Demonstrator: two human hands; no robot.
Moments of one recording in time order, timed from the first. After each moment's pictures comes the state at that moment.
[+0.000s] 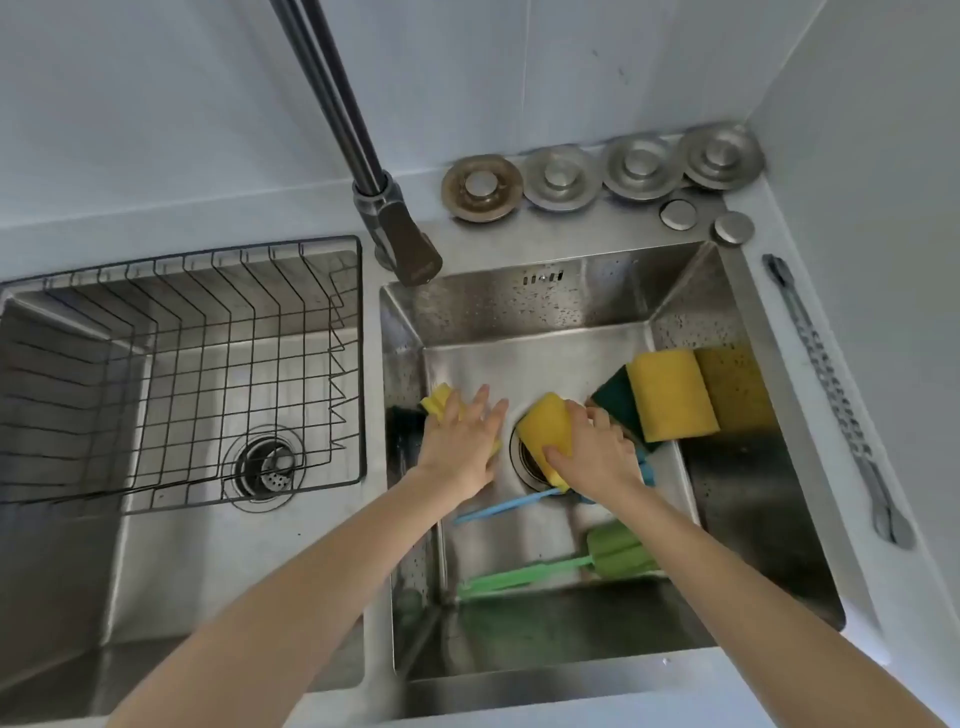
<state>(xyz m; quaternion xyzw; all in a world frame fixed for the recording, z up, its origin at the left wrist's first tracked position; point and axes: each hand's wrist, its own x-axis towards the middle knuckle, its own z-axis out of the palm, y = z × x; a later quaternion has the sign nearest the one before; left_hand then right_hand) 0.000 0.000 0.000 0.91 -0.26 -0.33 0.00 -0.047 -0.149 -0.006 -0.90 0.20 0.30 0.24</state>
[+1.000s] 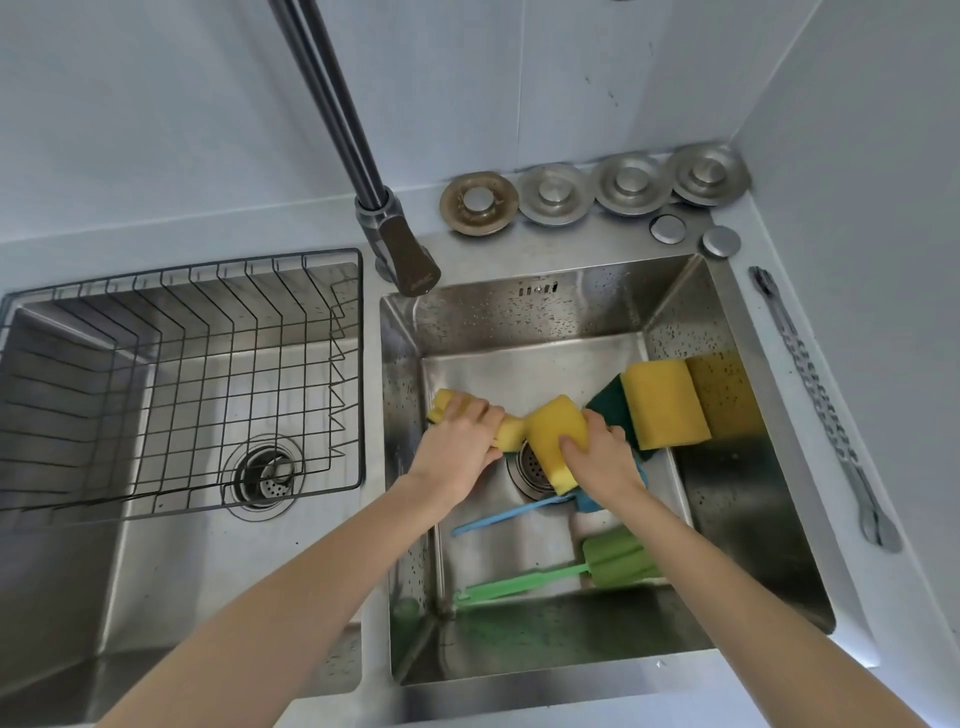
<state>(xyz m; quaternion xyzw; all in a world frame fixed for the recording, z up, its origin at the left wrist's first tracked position) 0.001 0.000 0.019 0.93 -0.28 -0.24 0.04 -0.051 -0.155 0.004 -0.83 0.30 0.25 0.39</state>
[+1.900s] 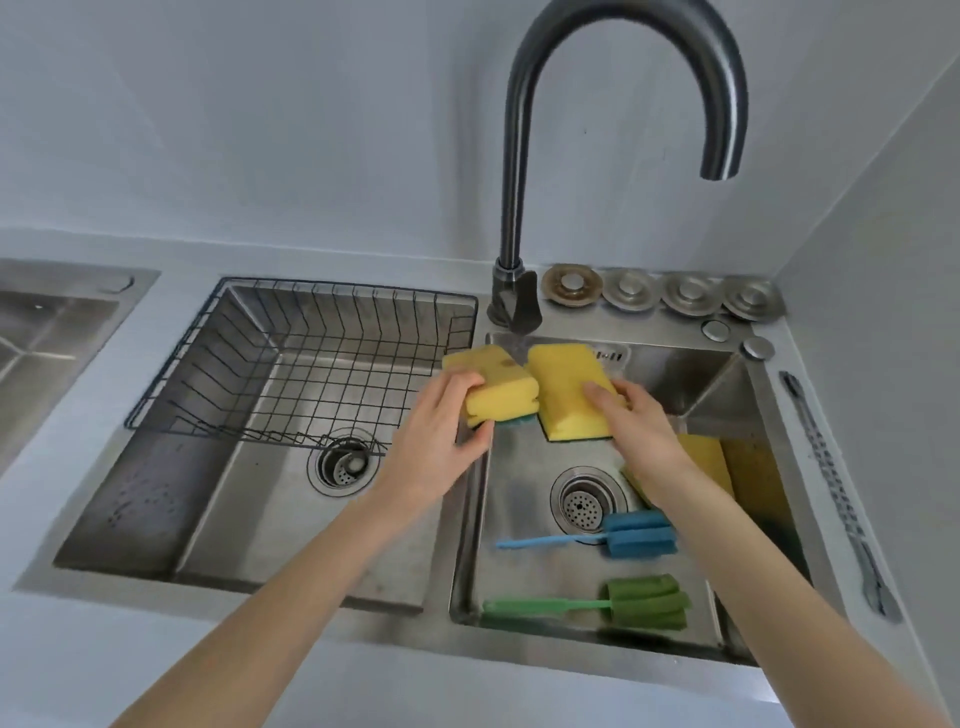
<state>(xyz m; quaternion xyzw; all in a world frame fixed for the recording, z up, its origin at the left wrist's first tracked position) -0.051 0.091 0.123 0.92 -0.16 0.05 0.35 -0.042 -0.112 0.136 -0.75 0.24 0.11 0.60</state>
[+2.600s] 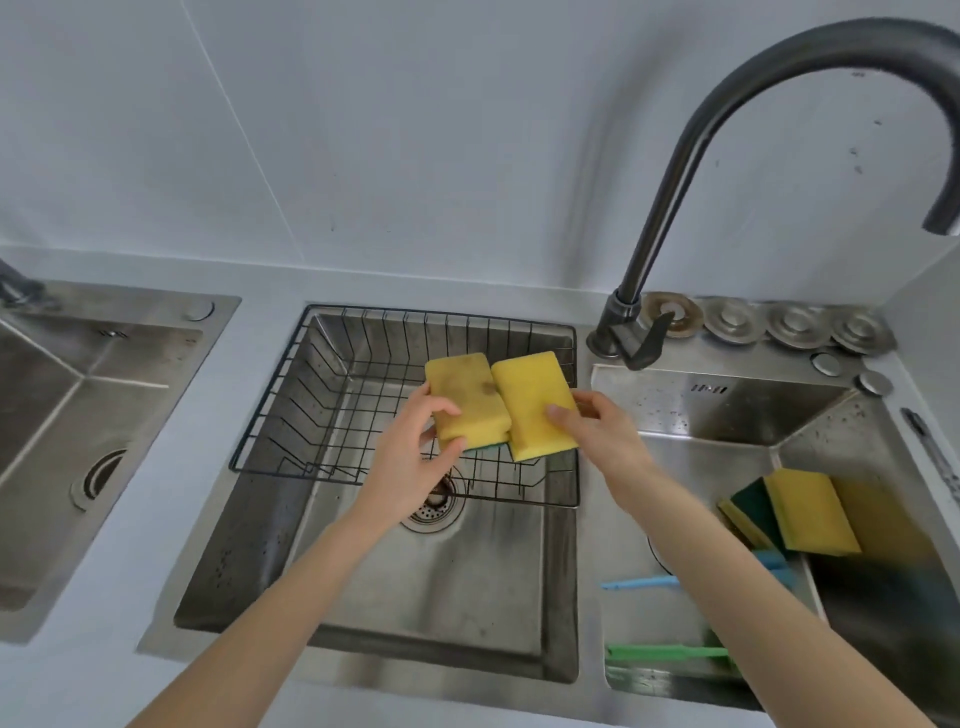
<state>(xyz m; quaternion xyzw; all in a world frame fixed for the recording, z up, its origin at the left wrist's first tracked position) -0.016 0.240 0.116 0.87 -0.07 -0.01 0.48 0.001 0.040 0.132 -0.76 0.21 0.15 0.60</state>
